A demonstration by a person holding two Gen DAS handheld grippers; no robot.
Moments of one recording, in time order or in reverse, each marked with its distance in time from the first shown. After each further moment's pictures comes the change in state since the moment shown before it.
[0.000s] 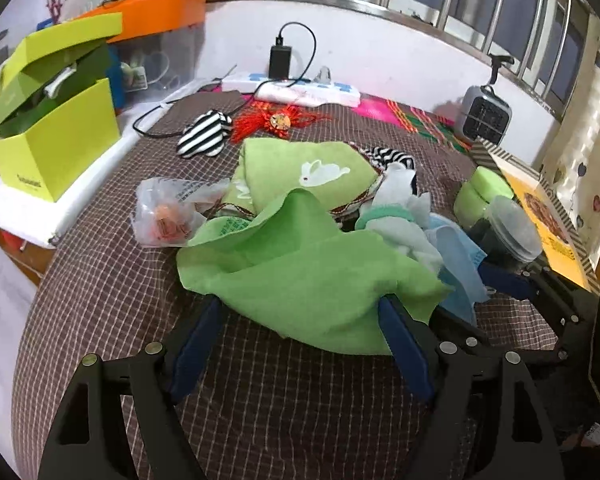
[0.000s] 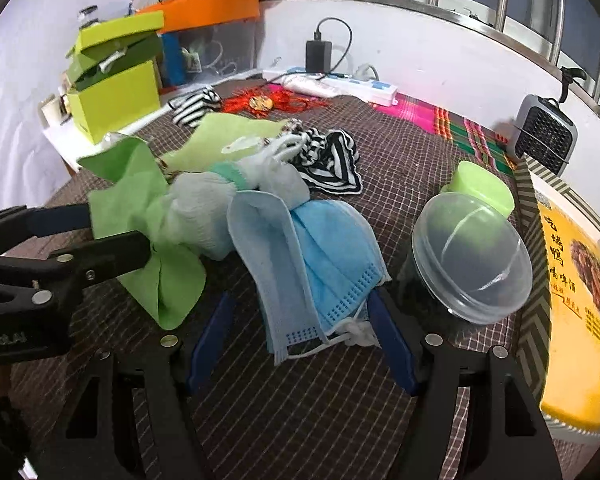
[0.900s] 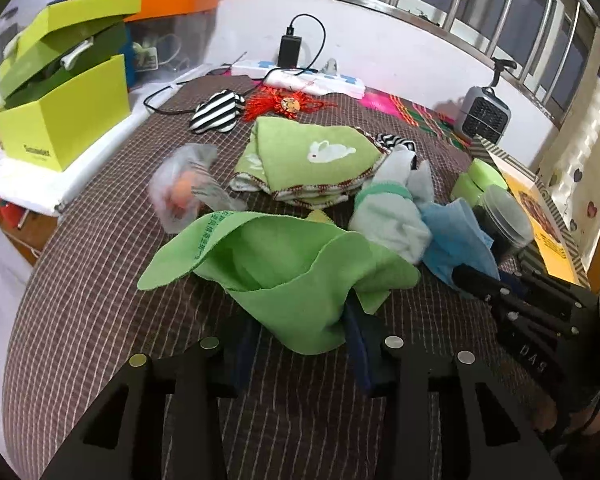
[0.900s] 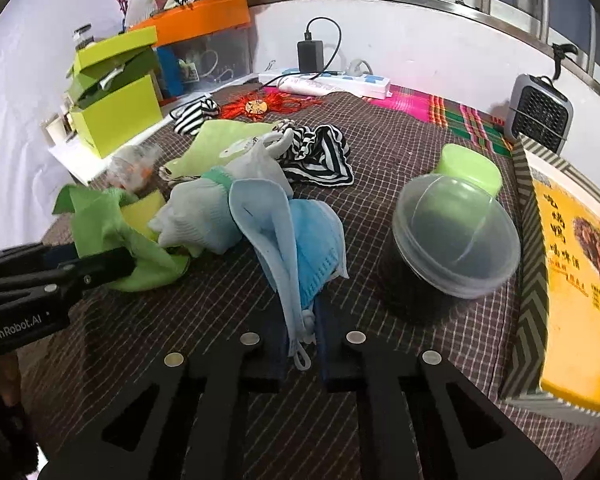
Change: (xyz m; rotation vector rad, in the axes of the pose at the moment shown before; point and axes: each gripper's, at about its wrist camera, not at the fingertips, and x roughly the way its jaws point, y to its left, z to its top) left arm -0.012 0.009 -0.019 -0.051 0.028 -0.025; right arm -0.016 -0.014 -0.008 0.074 -0.015 0.067
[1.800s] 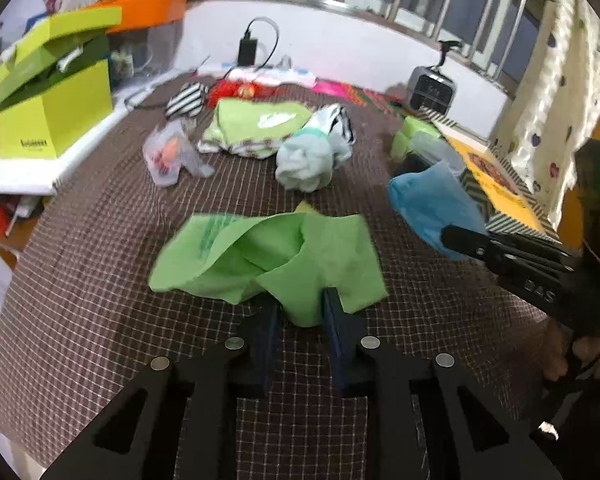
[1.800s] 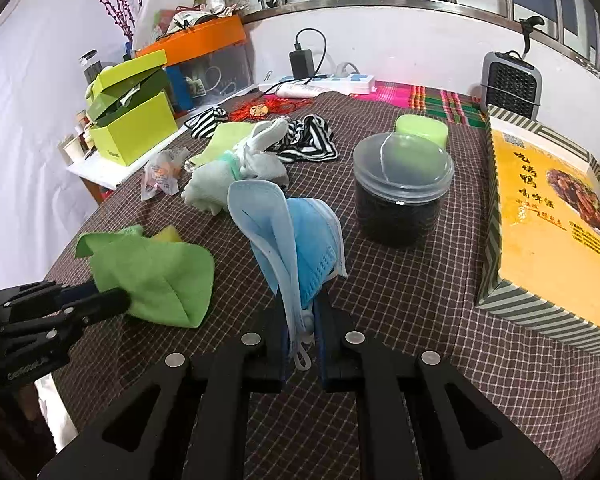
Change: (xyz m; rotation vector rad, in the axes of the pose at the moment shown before) left arm -0.044 -0.020 -0.062 0.087 -0.017 -0.088; right arm -0.047 -0.012 -0.041 0.071 -0.023 0.055
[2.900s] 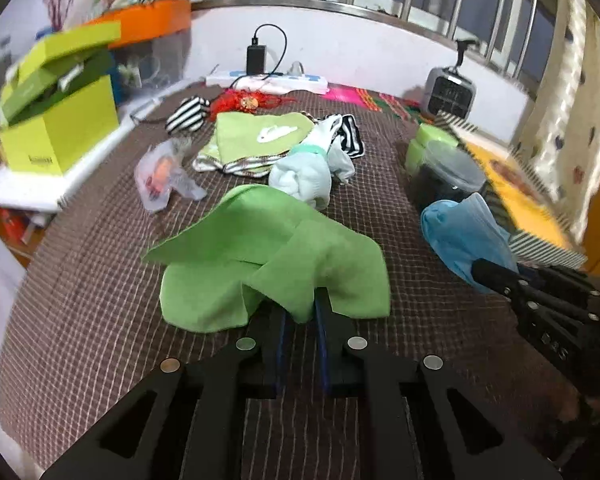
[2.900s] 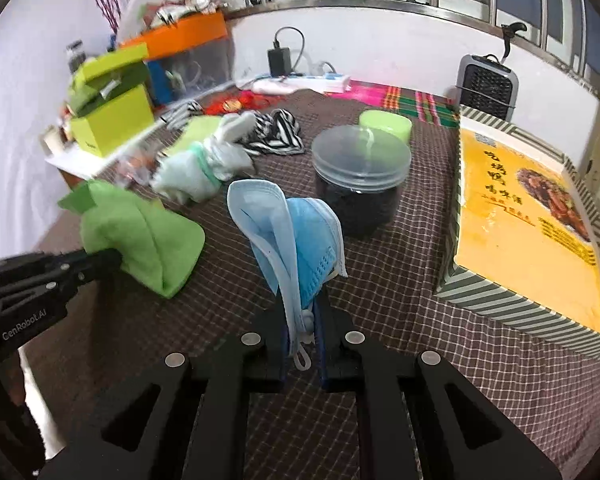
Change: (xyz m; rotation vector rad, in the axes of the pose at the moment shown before) left arm 0.018 -0.025 0.018 0.002 -0.023 0.106; right arm -0.004 -0.009 -0.007 -0.026 0.005 -0.111
